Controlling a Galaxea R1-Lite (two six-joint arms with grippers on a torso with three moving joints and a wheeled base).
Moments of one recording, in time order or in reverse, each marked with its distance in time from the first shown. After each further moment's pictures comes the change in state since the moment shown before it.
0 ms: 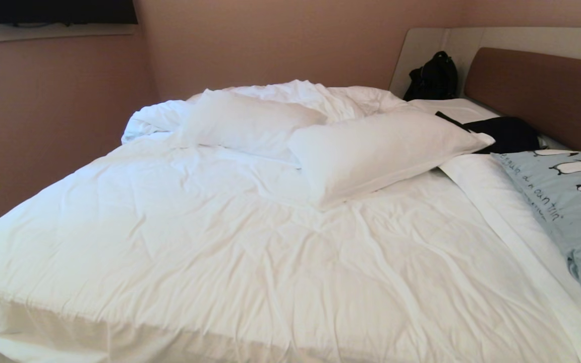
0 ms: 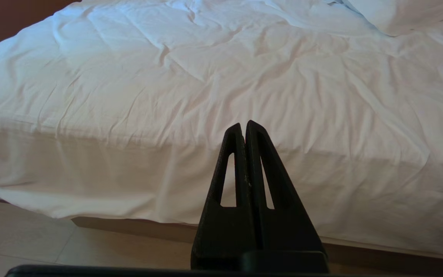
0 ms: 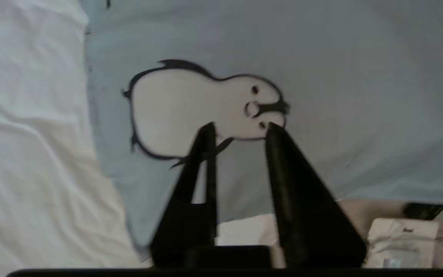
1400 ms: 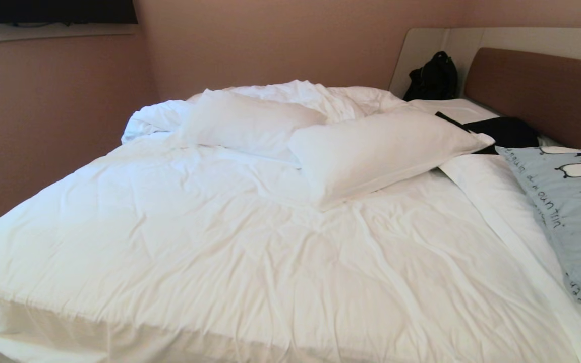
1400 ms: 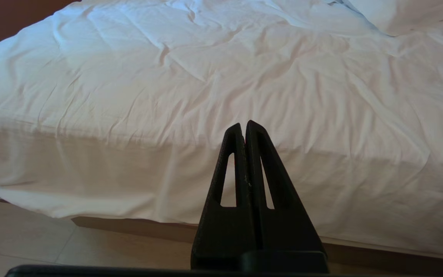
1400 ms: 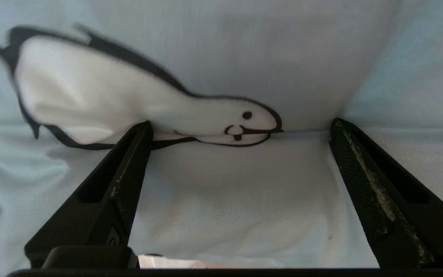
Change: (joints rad) left arm 0.000 0.000 0.000 0.000 0.001 0.000; right arm -0.163 0.224 0.098 -0.060 0.208 -0.410
